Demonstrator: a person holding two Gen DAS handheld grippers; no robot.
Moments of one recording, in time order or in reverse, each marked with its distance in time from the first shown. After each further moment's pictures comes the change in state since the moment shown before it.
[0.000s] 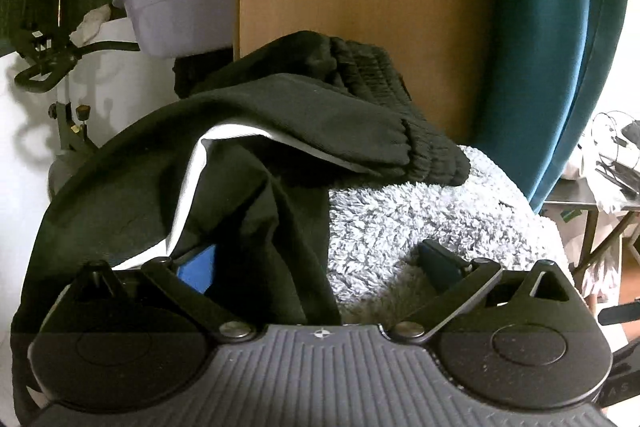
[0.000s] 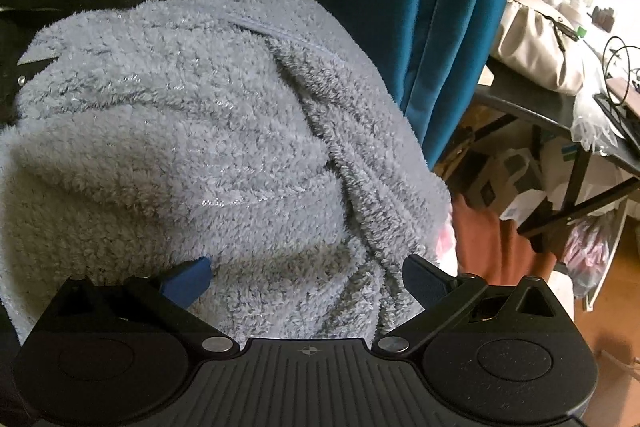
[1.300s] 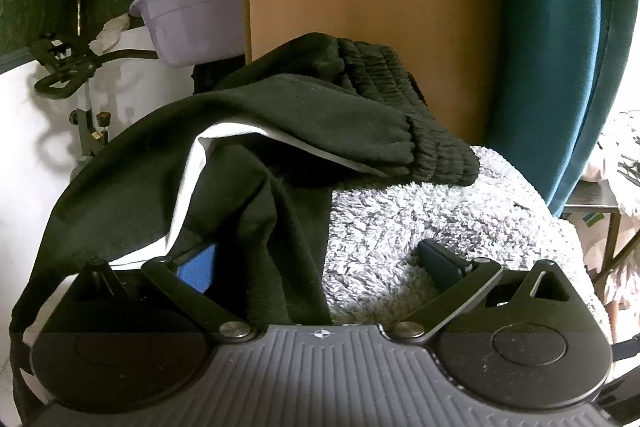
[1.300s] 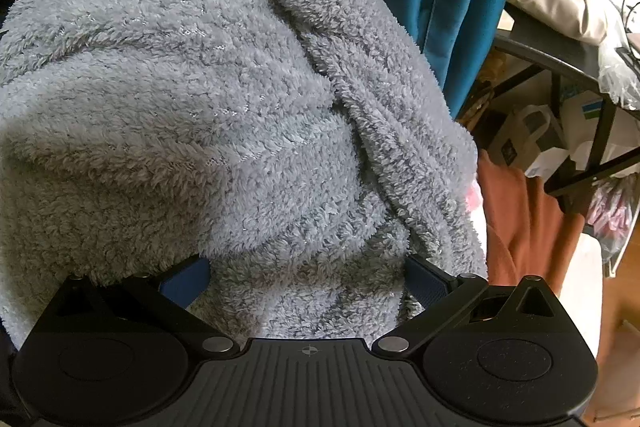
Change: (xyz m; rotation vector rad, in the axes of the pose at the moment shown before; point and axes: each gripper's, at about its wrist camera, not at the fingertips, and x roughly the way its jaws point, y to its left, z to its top) left arm 0.004 -0.013 -0.003 0.003 -0.022 0.093; right arm 0.032 -0.006 -0.008 0.055 0.115 0.062
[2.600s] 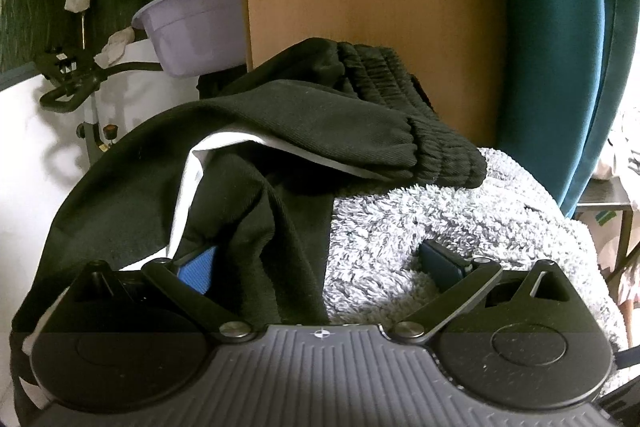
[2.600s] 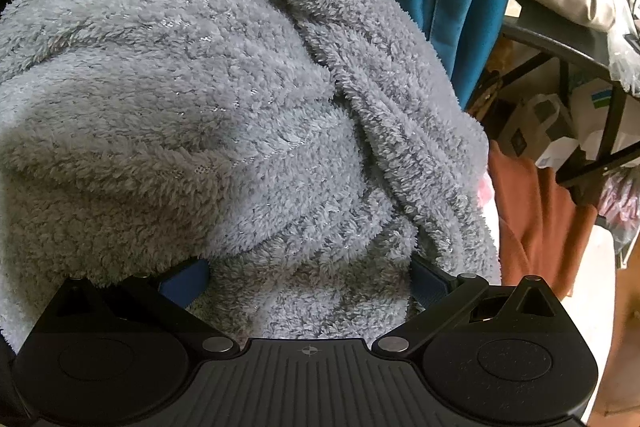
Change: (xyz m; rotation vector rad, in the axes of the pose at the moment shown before) left arm 0.005 -0.002 -0.001 0.011 -0.035 0.021; right arm 0.010 -0.005 0.002 0.031 0.021 0.035
